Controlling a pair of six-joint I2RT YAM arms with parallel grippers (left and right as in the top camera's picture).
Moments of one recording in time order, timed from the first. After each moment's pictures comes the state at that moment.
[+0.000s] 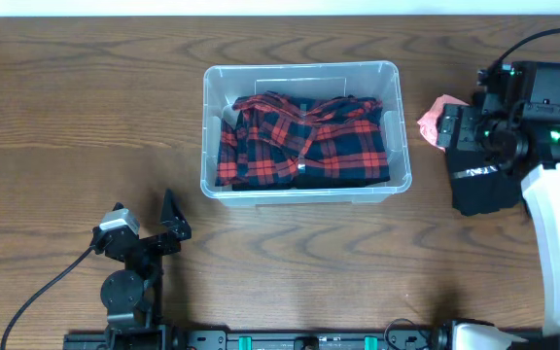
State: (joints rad) left arm 0.06 0.01 0.03 -0.12 -0.05 -0.30; right arm -0.09 1.42 1.30 -0.88 -0.05 0.10
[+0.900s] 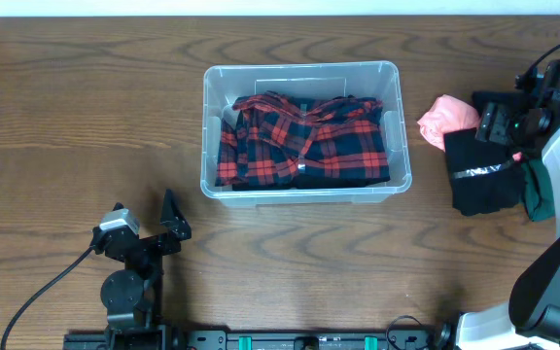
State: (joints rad) left arm 0.06 0.01 0.03 -0.12 -0.05 -0.30; right arm -0.31 1.68 1.31 -0.70 -0.05 -0.01
